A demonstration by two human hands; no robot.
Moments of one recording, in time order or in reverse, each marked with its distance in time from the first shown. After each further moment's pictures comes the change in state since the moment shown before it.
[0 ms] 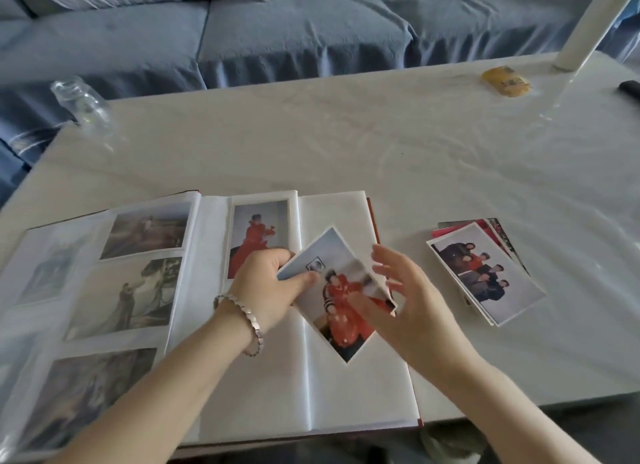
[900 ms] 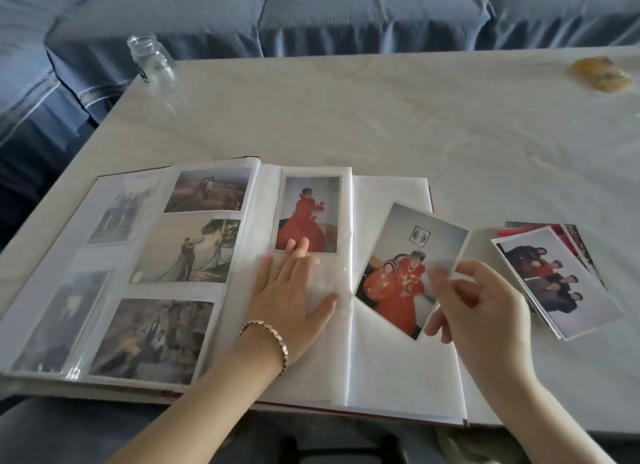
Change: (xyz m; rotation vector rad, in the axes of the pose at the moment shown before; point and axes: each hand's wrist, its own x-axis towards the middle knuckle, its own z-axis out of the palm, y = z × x) left_hand -0.033 -0.081 0.000 0.664 0.081 0.147; right_hand -0.006 0.001 0.017 0.107 0.238 -0.008
